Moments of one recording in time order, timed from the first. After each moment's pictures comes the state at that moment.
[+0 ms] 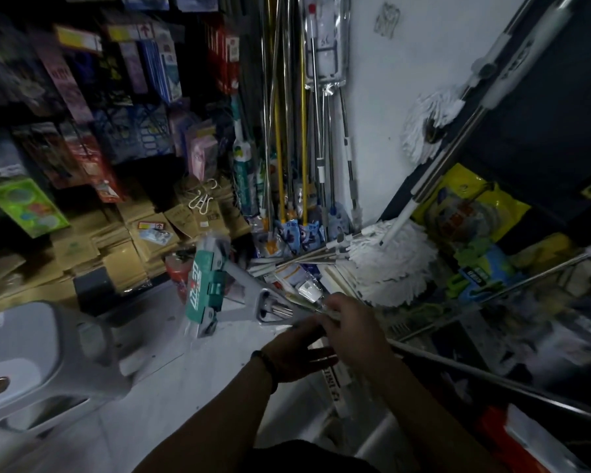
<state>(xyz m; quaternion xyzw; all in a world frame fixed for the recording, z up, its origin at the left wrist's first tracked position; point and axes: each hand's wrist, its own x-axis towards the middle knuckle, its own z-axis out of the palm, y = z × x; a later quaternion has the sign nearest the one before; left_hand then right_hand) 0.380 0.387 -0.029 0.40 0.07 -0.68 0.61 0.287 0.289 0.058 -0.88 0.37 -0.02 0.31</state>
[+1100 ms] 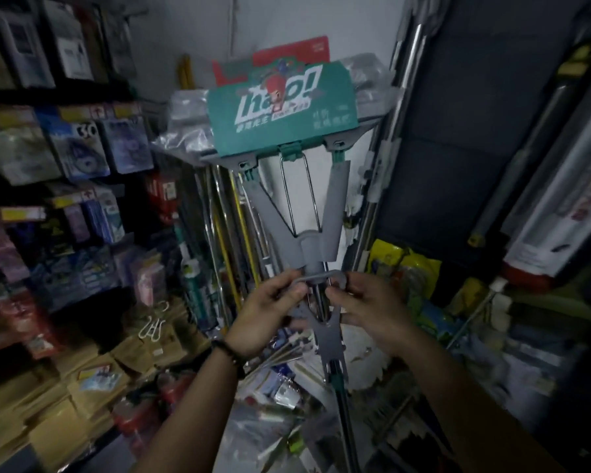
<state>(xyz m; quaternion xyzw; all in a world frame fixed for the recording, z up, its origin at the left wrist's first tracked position) 0.455 0.312 0.201 0.50 -0.40 -0.40 0.66 0.284 0.189 0.226 -0.73 0.29 -0.26 0.57</state>
